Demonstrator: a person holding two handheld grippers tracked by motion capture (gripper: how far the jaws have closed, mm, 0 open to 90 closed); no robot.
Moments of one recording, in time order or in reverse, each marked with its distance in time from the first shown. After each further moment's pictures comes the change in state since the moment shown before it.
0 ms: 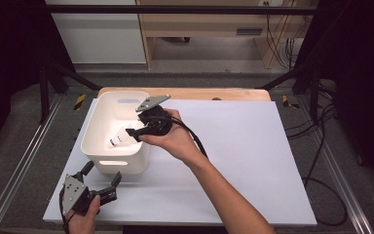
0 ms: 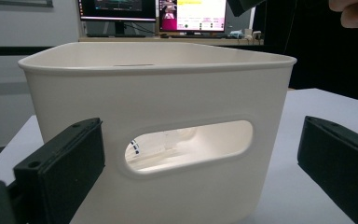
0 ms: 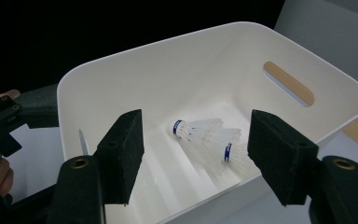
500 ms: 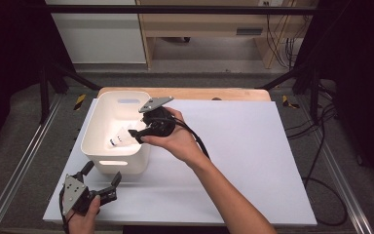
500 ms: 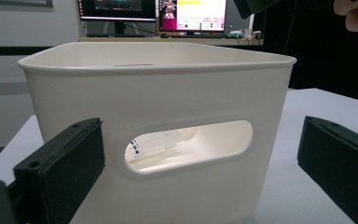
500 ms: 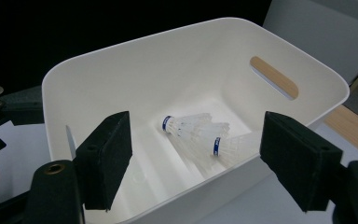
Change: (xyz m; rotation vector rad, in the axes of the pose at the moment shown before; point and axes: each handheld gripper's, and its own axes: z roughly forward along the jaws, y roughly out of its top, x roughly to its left) left arm 0.000 0.000 0.000 0.001 -0.001 0.001; right arm -0.002 -0.006 -0.004 0.000 -0.045 0.008
